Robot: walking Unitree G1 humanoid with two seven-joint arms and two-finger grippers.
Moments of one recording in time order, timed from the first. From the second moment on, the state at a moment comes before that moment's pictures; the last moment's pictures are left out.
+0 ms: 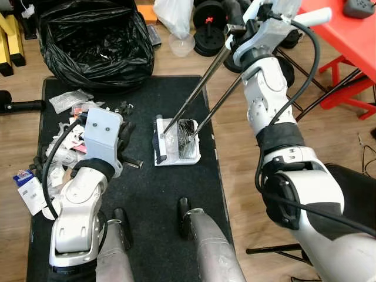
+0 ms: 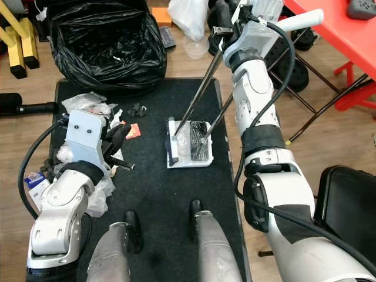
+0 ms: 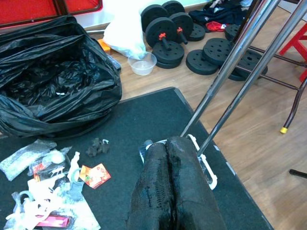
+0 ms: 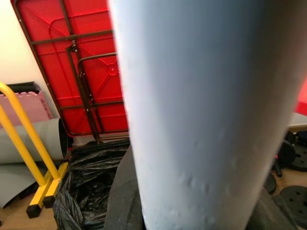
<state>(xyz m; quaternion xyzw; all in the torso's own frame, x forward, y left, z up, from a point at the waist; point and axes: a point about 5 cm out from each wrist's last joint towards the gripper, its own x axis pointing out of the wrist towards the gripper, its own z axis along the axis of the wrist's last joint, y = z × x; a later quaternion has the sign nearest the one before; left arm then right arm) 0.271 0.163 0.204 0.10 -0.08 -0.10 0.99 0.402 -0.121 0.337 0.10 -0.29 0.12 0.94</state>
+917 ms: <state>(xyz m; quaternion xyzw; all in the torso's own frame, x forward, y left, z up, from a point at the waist) 0.279 0.161 0.200 0.06 -0.07 -0.10 0.99 0.361 -0.080 0.327 0.08 -0.29 0.32 0.90</state>
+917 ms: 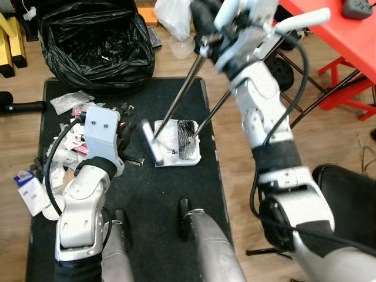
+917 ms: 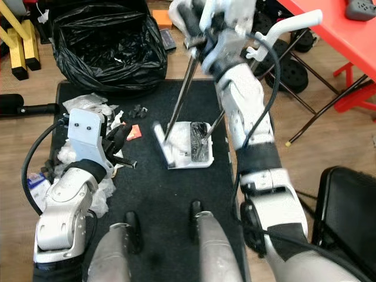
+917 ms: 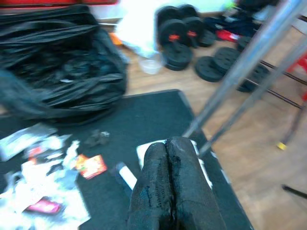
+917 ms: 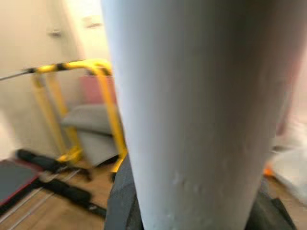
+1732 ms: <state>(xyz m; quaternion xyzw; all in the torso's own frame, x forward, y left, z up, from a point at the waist) 0.275 0.158 0.189 0.01 -0.05 -0.06 1.00 0.309 -0.113 0.311 -0.01 -0.25 0.39 0.88</state>
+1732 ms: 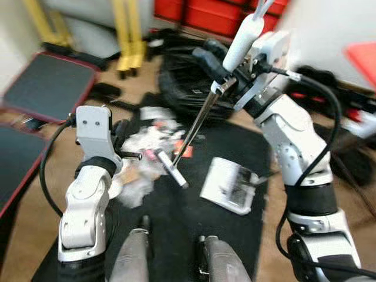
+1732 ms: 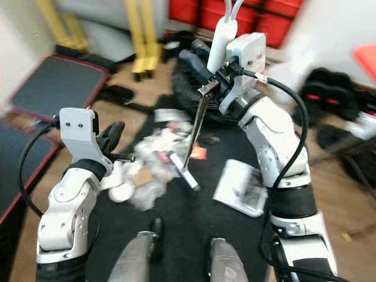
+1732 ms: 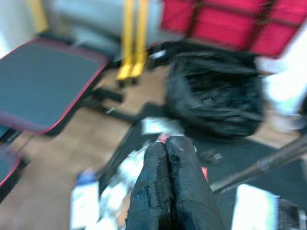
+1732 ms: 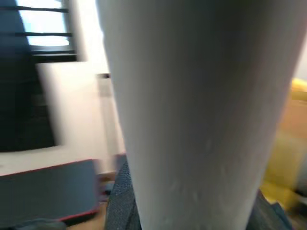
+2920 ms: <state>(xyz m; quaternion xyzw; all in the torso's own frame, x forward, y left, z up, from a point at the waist) 0.257 0.139 0.164 0.03 0.00 -0.11 0.99 0.305 -0.137 0.307 -0.02 -0.22 0.35 0.91</state>
